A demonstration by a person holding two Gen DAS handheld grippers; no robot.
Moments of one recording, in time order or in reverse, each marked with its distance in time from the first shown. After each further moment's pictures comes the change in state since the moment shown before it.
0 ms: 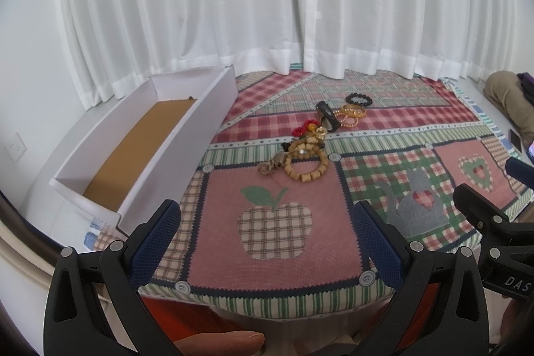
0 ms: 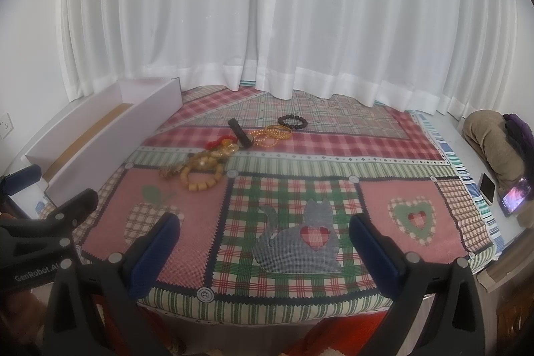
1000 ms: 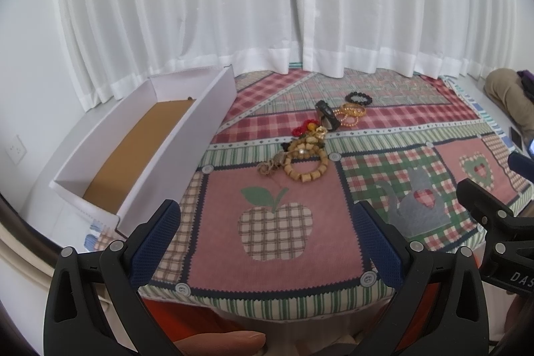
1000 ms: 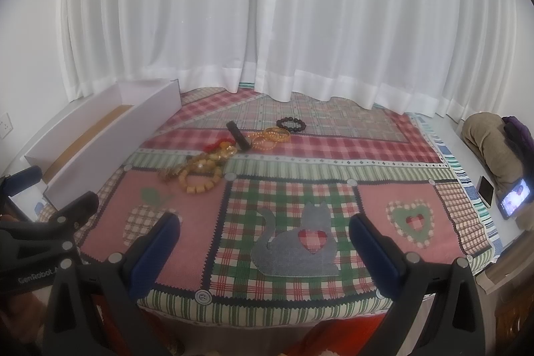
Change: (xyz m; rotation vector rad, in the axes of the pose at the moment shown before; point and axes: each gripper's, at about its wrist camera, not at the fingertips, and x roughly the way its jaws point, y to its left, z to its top) left arm 0.002 0.001 0.000 0.007 0.007 0.003; right arm 0.000 -0.005 0.003 0.008 -0.003 0.005
